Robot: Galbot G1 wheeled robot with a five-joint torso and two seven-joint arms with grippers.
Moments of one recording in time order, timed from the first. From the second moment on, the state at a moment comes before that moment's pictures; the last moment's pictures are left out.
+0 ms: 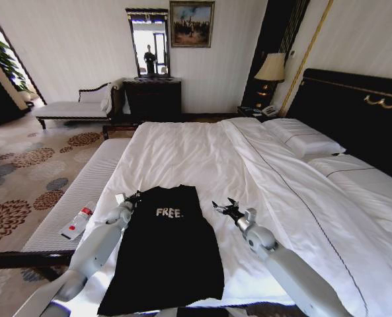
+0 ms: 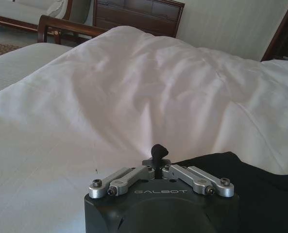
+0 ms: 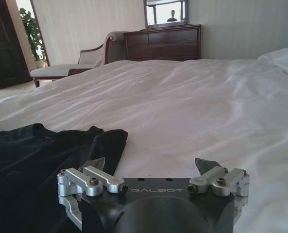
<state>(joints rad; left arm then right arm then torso) 0.71 -1.05 -0.10 -1.18 -0.89 0.18 -0.17 -0.85 1.00 -0.04 1.45 0.69 -0.08 -0.01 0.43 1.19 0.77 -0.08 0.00</state>
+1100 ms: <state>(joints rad) 0.71 -1.05 -0.04 -1.20 -0.84 0.19 -0.22 -0.64 1.15 -0.12 1.14 0.66 -0.03 -0.05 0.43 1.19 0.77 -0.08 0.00</state>
